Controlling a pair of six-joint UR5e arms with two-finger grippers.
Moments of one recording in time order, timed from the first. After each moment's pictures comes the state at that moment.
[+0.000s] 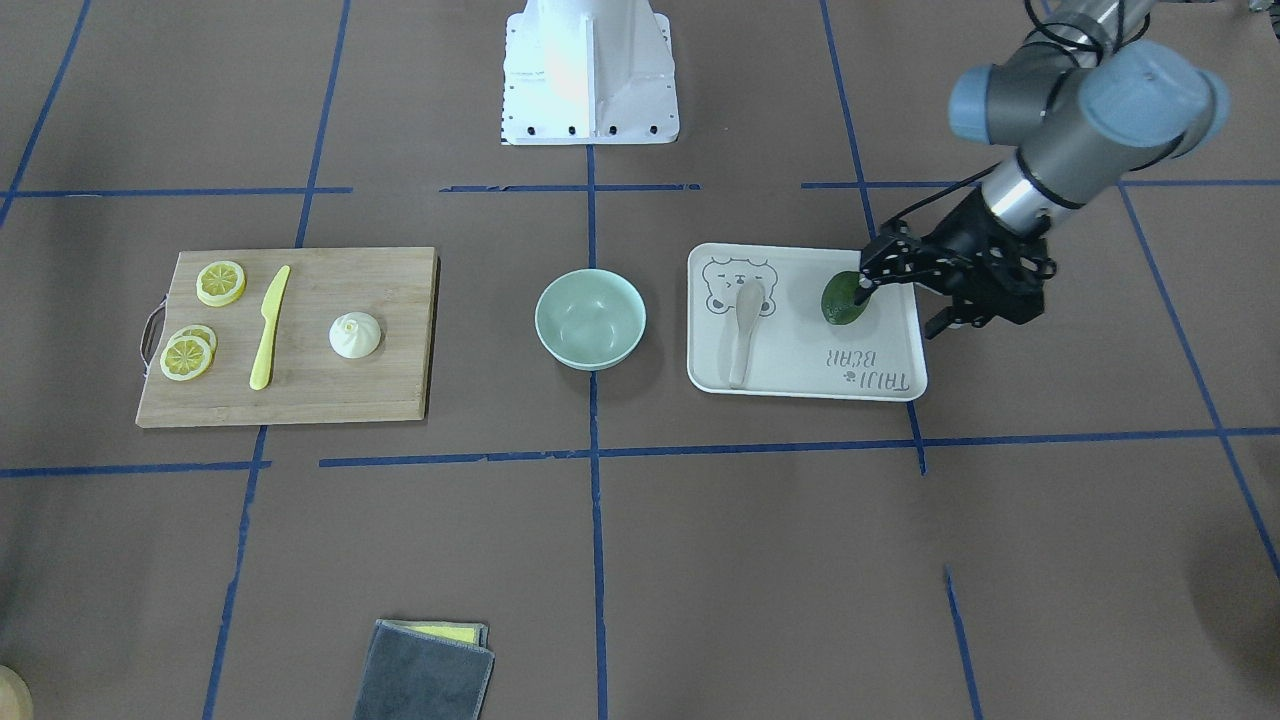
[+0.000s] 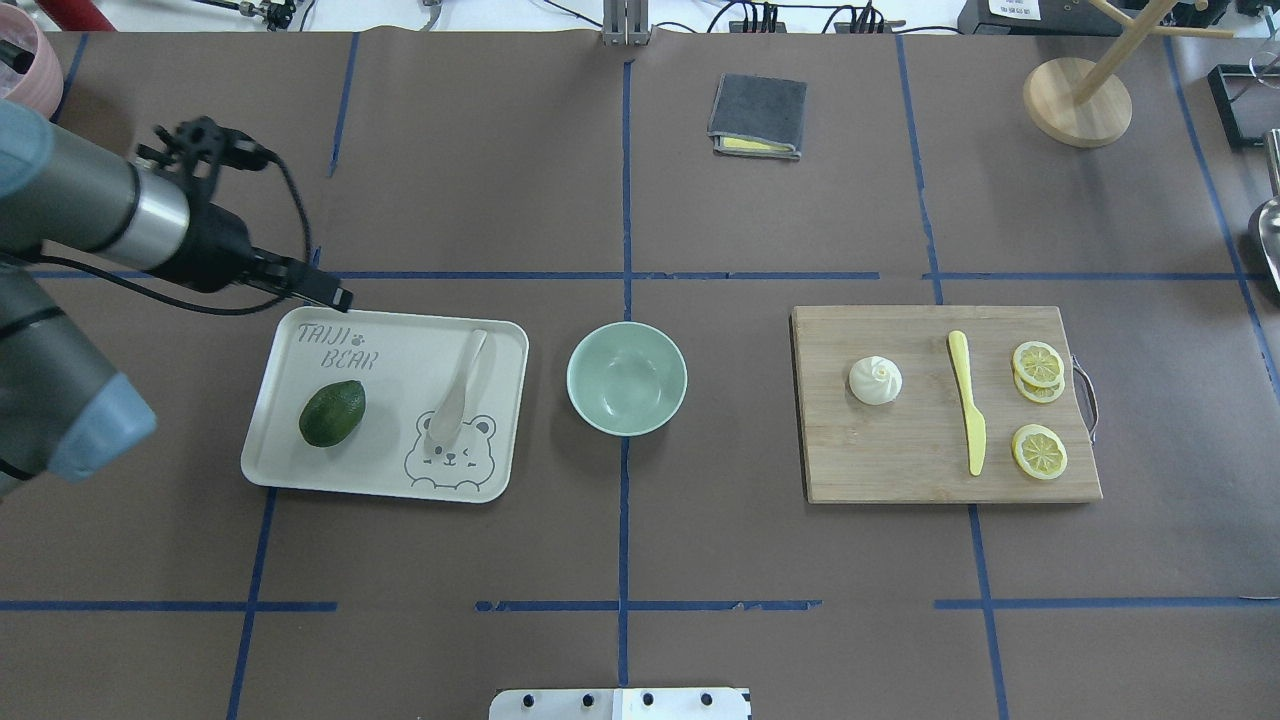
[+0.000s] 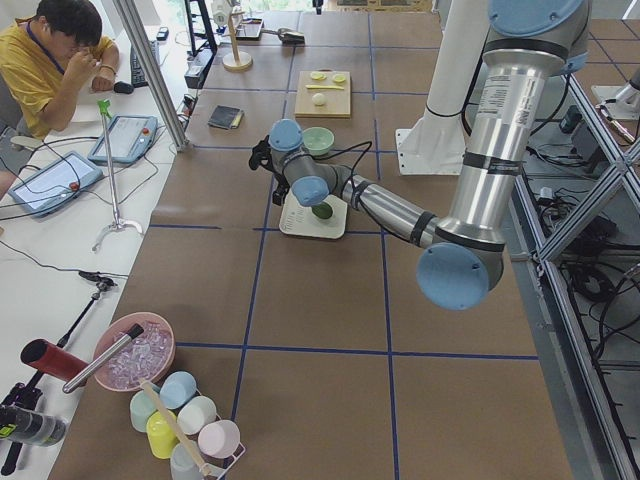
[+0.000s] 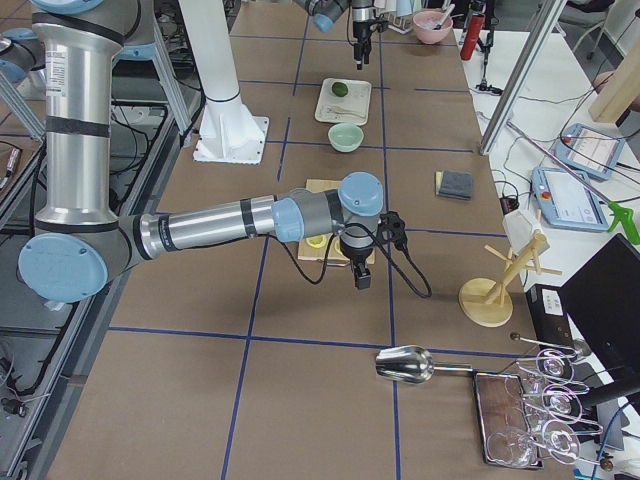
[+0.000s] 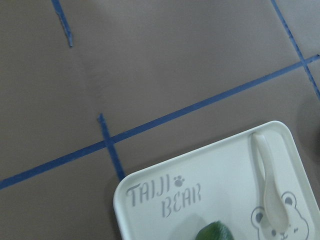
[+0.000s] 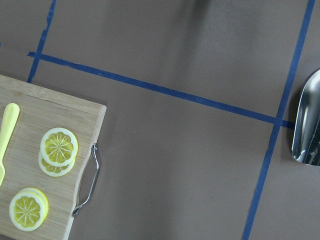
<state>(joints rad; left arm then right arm) -0.81 -1.86 -1.76 -2.10 -2.14 -0.82 1.42 -1.65 1.87 -1.55 2.41 0.00</state>
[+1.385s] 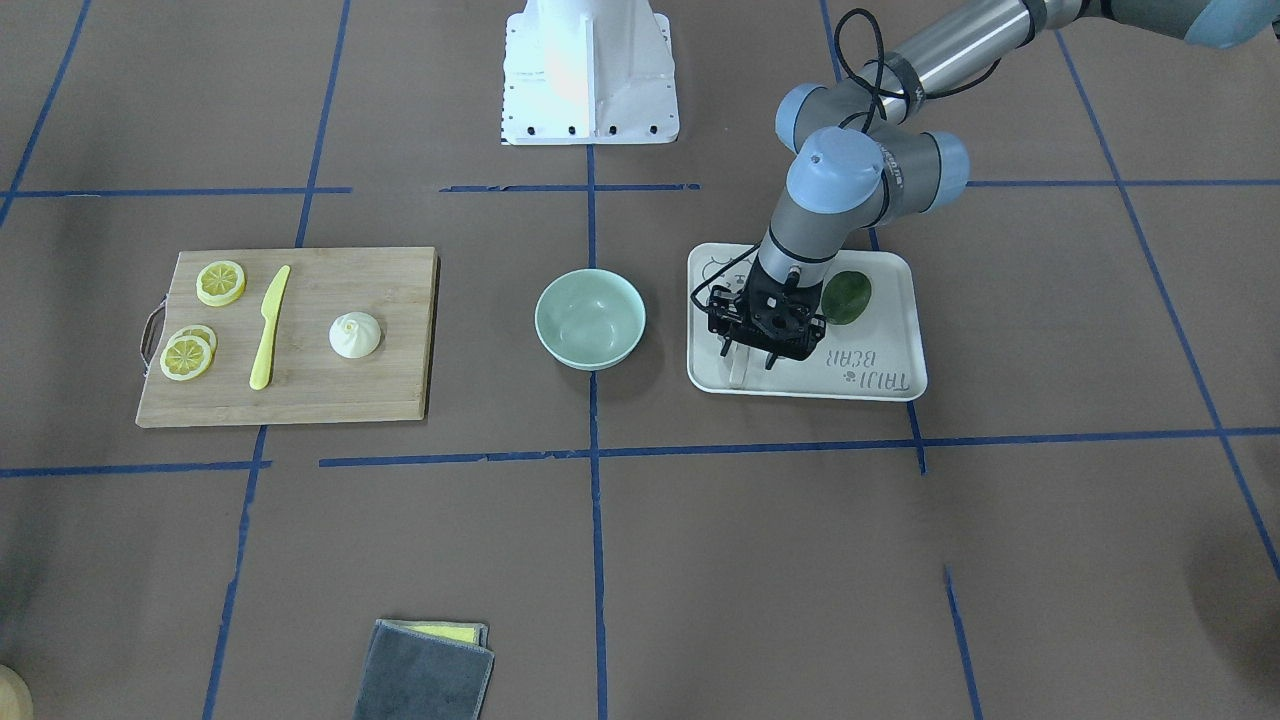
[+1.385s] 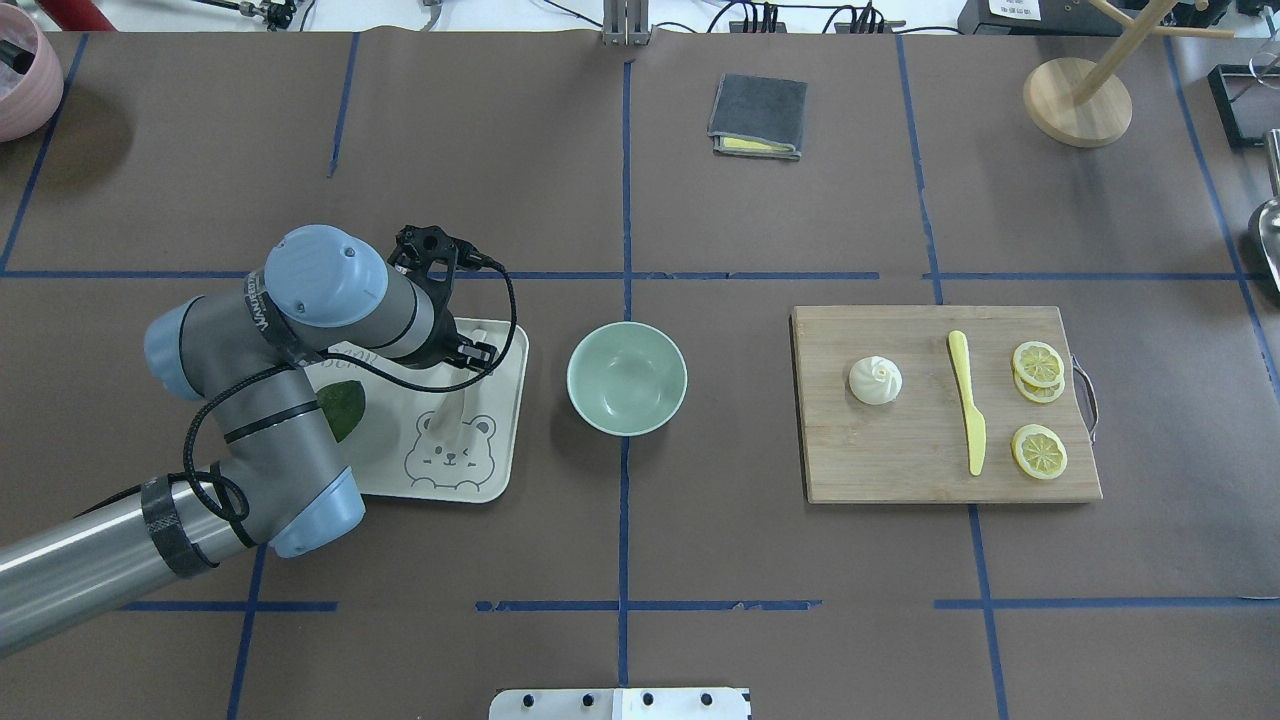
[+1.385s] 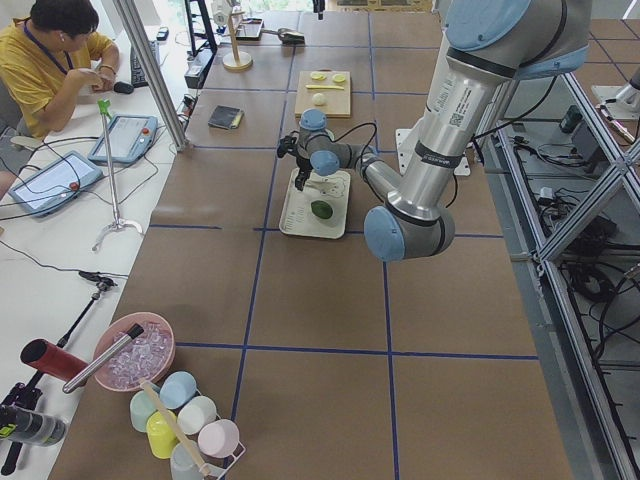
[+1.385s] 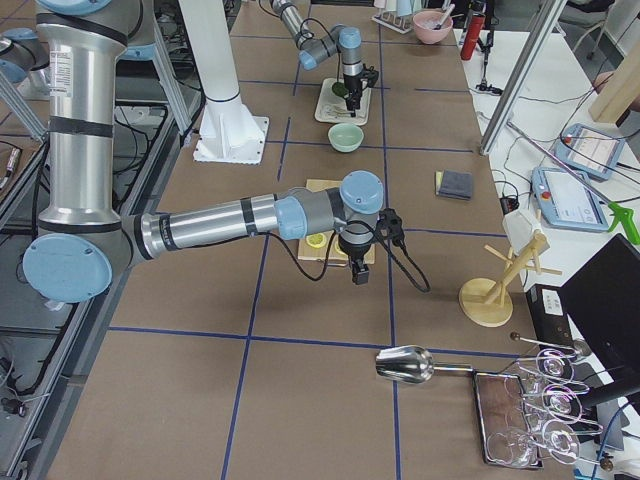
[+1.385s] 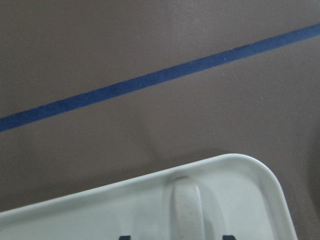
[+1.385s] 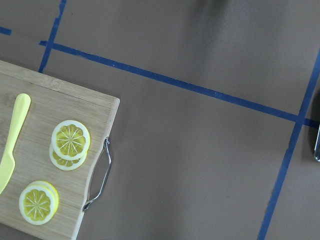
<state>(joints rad) -0.59 -2.08 -1.56 -1.97 -1.87 -0.87 1.39 -1.65 1.87 -1.55 2.42 0.00</state>
